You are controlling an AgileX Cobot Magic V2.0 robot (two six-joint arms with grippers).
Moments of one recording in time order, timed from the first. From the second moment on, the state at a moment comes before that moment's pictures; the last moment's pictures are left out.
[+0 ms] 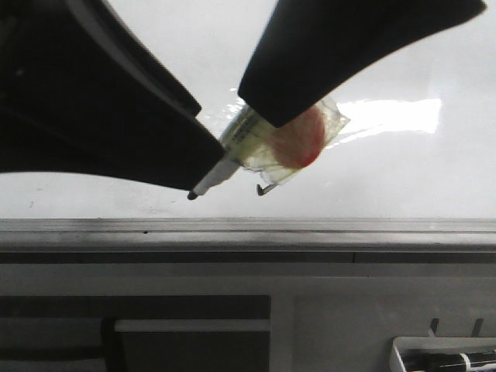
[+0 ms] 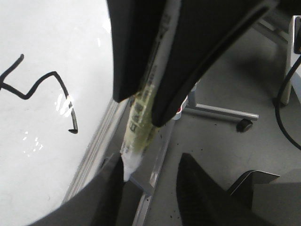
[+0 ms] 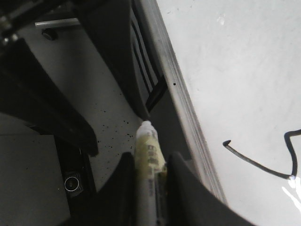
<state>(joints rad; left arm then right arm) -1.09 1.05 -0.70 -0.06 0.37 0.30 0.98 1.15 -0.98 0.03 0.71 -0.37</state>
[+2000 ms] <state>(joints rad) -1.09 1.05 -0.71 -0.11 0.40 0.31 1.08 0.99 -0.98 0.02 0.50 -0.41</state>
